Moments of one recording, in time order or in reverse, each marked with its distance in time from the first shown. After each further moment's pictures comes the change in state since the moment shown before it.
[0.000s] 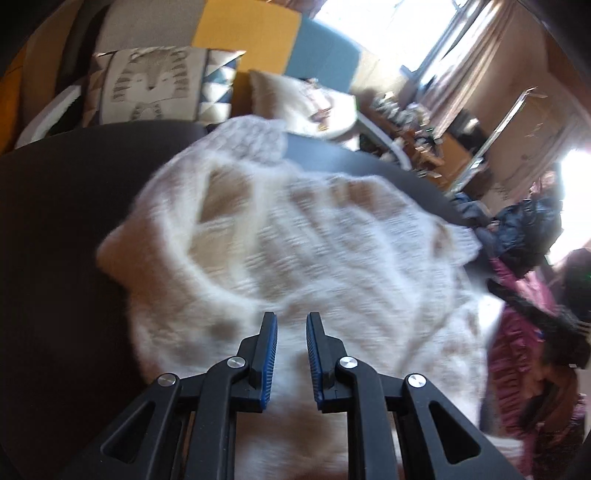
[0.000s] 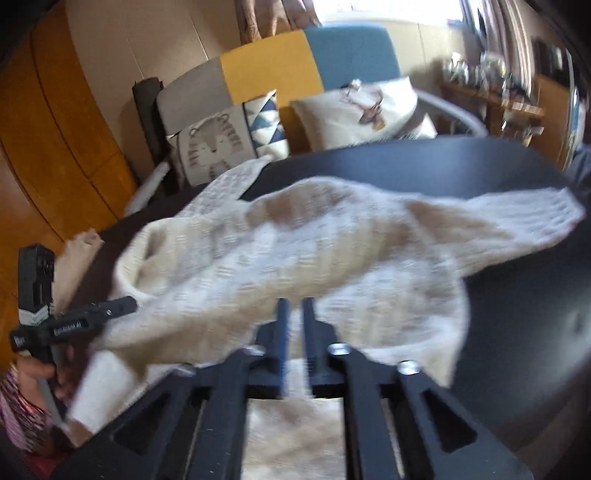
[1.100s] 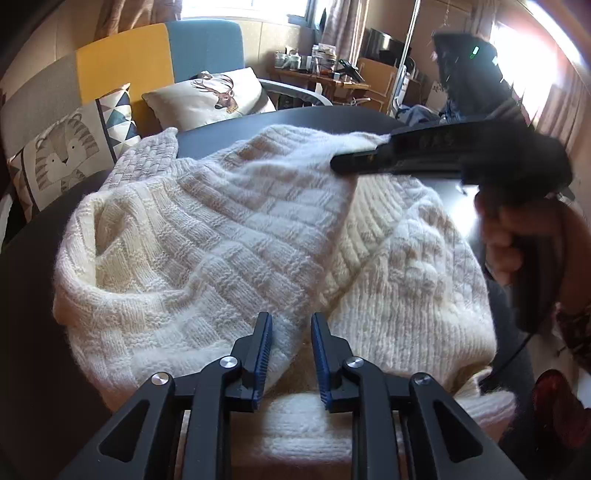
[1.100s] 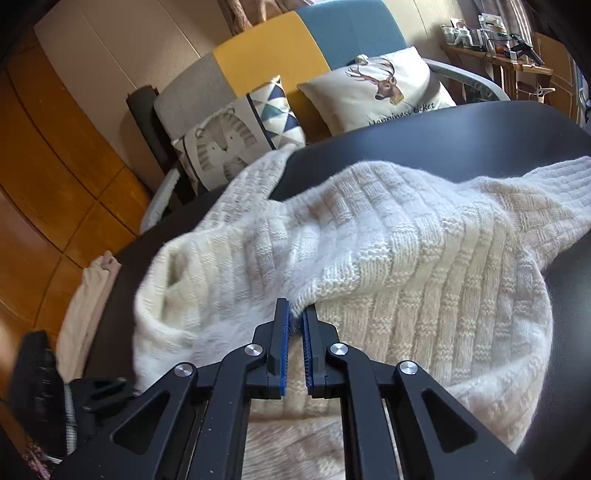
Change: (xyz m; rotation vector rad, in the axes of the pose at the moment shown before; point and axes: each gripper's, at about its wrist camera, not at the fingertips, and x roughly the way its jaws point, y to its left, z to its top) left arm 0.012 -0.071 -0.040 0.464 0.124 0.066; right arm 0.044 0.026 0.018 0.101 0.028 0.085
